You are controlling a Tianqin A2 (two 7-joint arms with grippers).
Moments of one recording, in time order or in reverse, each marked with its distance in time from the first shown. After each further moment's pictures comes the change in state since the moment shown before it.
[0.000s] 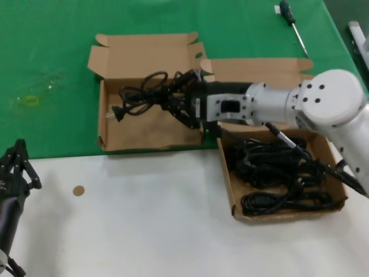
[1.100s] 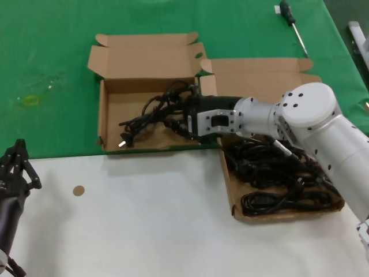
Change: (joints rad) left arm 0.000 0.000 0.000 0.000 0.000 0.000 0.000; right arm 0.062 -0.134 0.031 -0.340 0.051 0.064 -0.310
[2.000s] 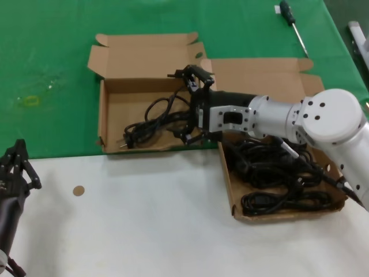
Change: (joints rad) left arm 0.000 0.000 0.000 0.000 0.000 0.000 0.000; right arm -0.130 0.122 -0.004 0.337 -0.047 0.012 0.257
